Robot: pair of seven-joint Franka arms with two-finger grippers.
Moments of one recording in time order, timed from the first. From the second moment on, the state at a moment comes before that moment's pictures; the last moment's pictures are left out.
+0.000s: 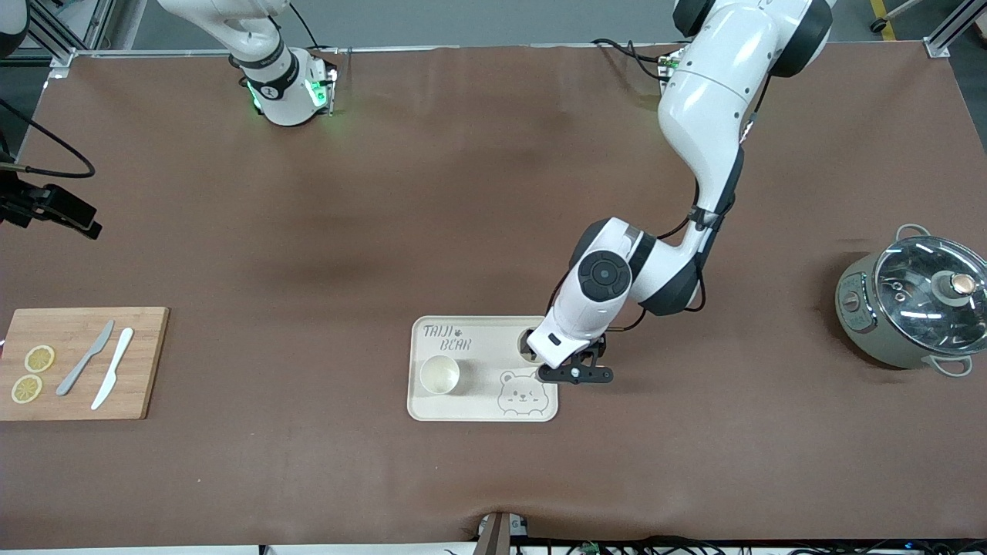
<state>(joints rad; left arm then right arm) -0.51 0.87 -0.05 -1.28 0.02 2.31 -0.52 -0.02 0.04 -0.02 -1.52 -0.06 1.59 0.13</state>
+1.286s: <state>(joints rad) -0.52 0.88 -0.05 -1.26 0.02 2.38 -0.64 -0.02 0.08 -0.01 -1.52 -0.06 1.65 0.13</state>
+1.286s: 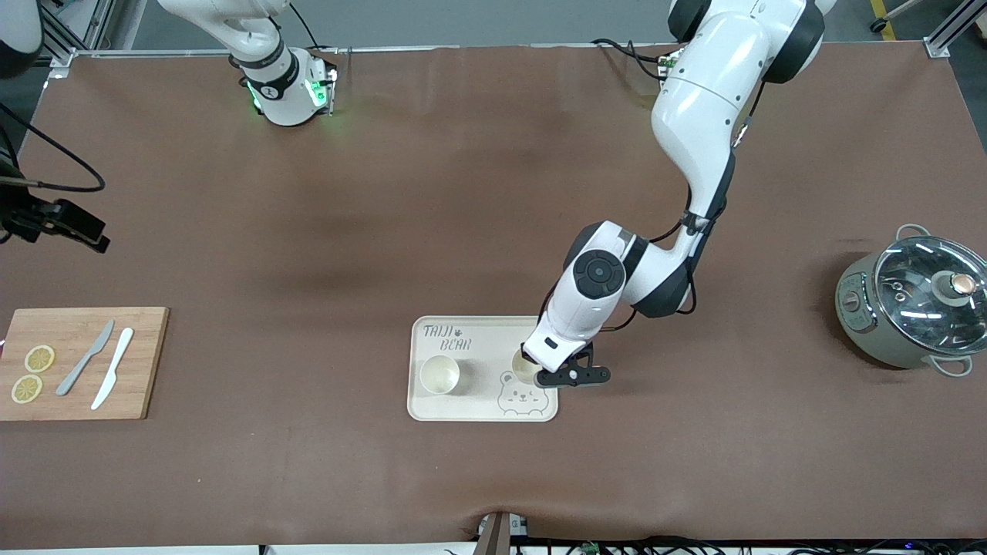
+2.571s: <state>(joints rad) -0.22 0.29 -0.04 -2.10 0.02 2.71 -0.08 -0.22 0.10 -0.03 -1.45 -0.05 1.54 -0.42</state>
